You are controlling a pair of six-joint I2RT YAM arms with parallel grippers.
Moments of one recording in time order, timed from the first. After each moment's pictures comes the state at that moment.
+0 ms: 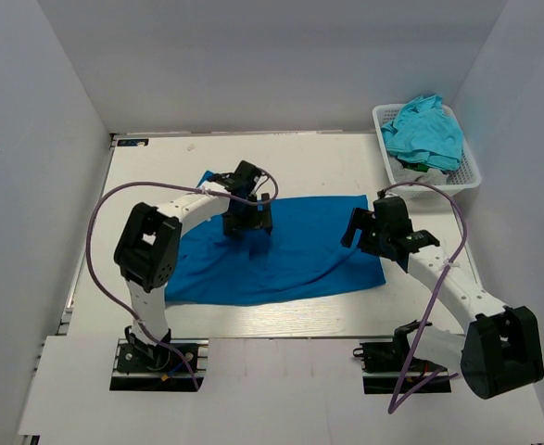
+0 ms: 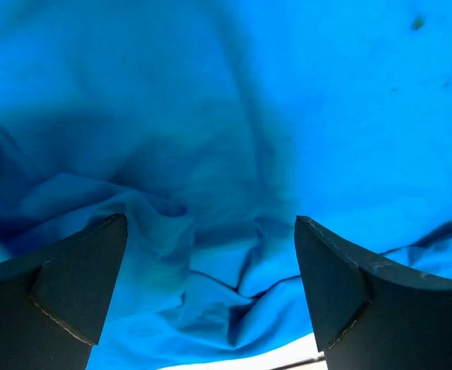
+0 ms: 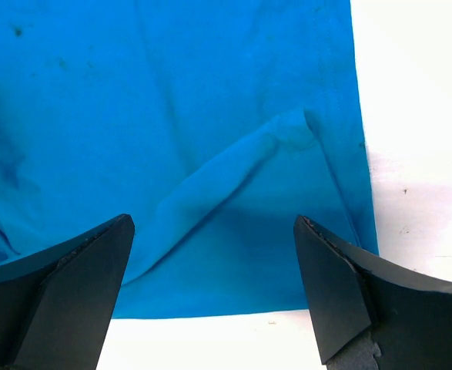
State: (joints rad) left arm -0.54 1.93 1.38 -0.67 0.07 -0.60; right arm 0.33 1.14 0.70 -0.42 0.03 0.51
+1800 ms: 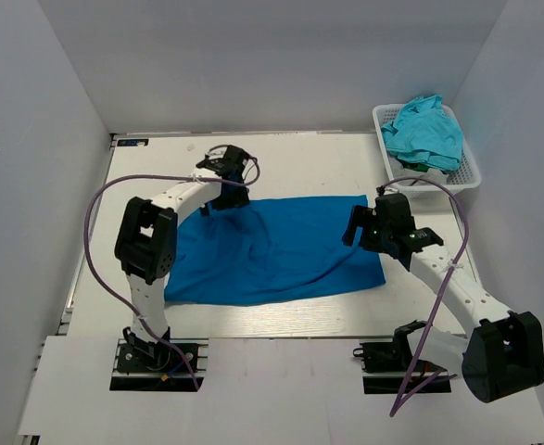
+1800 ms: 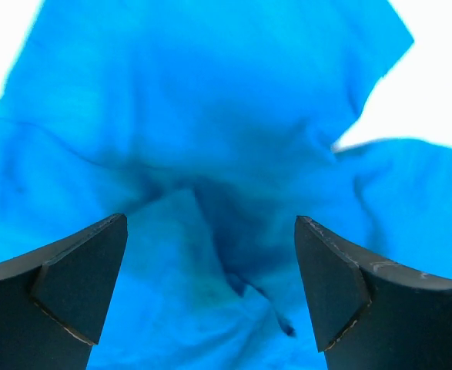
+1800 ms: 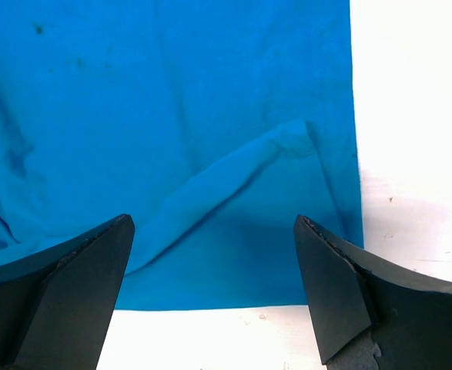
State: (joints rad) left arm -0.46 1.98 1.51 -0.73 -0.39 -0.65; right arm 0.33 1.11 0.73 -0.46 0.01 0.44
